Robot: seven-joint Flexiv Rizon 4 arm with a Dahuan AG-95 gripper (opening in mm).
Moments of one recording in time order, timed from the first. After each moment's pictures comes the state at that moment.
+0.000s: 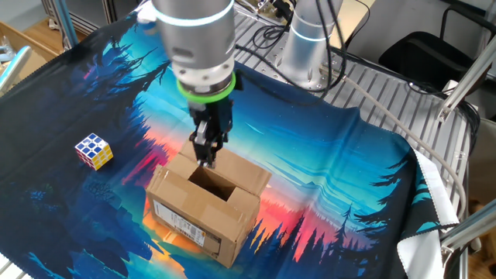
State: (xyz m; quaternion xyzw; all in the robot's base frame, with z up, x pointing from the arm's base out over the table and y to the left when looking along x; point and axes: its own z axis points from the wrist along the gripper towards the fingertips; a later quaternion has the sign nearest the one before) arm 0.554 0.030 0.195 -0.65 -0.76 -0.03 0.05
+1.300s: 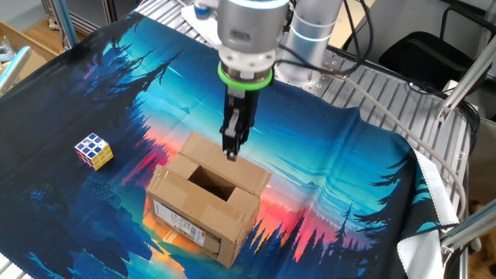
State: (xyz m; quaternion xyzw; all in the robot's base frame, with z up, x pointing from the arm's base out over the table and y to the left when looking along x) arm 0.533 0.051 0.174 -0.64 -0.77 -0.06 -0.03
